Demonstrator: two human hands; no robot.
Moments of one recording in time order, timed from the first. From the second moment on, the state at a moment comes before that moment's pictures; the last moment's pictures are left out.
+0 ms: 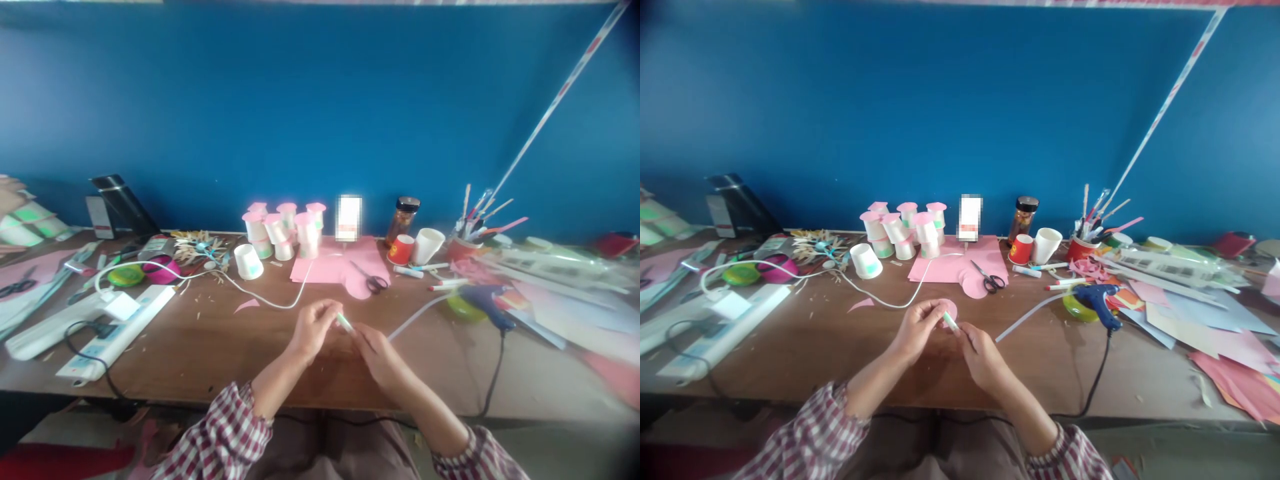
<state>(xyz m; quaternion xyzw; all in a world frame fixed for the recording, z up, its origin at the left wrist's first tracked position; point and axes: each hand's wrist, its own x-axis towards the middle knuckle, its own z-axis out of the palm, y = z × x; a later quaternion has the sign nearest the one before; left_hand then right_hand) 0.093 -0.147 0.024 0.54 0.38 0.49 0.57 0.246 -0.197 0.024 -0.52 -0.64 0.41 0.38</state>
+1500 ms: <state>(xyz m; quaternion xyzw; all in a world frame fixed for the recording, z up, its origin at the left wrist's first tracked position) 0.067 -0.155 0.008 0.88 0.42 0.17 0.09 0.381 -0.058 0.041 -0.80 -0.60 -0.02 0.02</state>
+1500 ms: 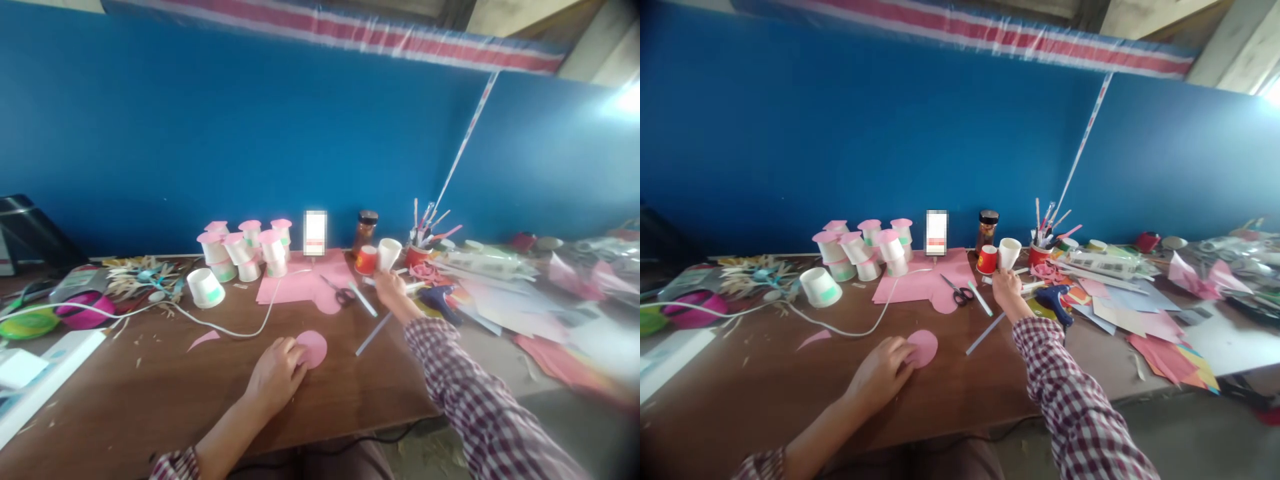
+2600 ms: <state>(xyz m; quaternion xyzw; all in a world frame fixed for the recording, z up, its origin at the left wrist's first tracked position) 0.048 -0.211 0.052 0.95 0.32 0.04 0.03 0.255 -0.239 0.071 -0.43 -0.79 0.36 0.23</state>
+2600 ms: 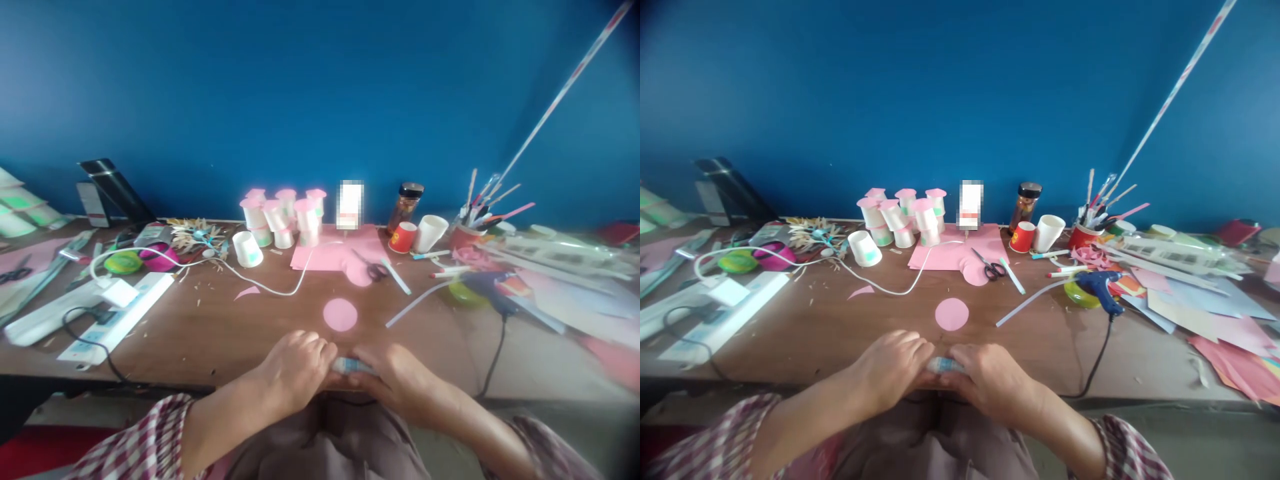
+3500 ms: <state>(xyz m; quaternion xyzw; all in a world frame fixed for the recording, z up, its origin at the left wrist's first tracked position) 0.032 -0.130 0.025 0.82 0.55 0.13 0.11 0.283 -0.234 0.040 -0.43 -0.48 0.65 0.41</state>
